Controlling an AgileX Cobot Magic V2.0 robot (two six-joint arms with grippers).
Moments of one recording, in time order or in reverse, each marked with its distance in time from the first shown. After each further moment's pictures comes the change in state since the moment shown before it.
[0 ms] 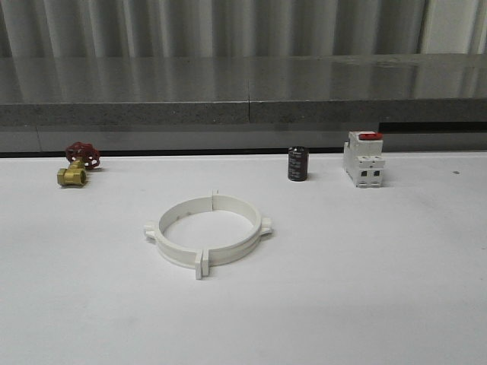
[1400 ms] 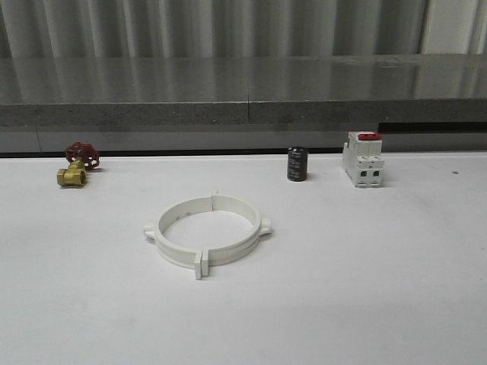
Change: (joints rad) left arm 0.000 -0.002 0.000 0.000 -0.002 0.000; right arm -0.295 -0.685 0.698 0.231 -0.872 -0.381
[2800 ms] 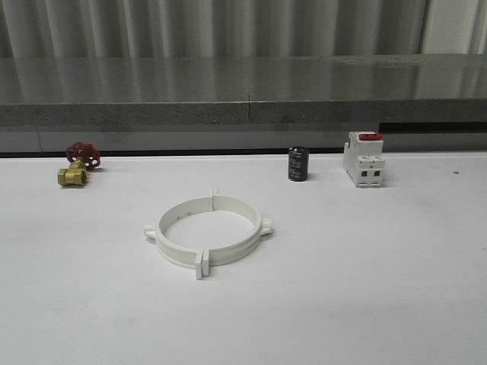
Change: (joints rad) left arm 0.000 -0.062 0.097 0.038 -0.260 0.000; right arm 0.000 0.000 0.000 0.000 -0.009 -0.002
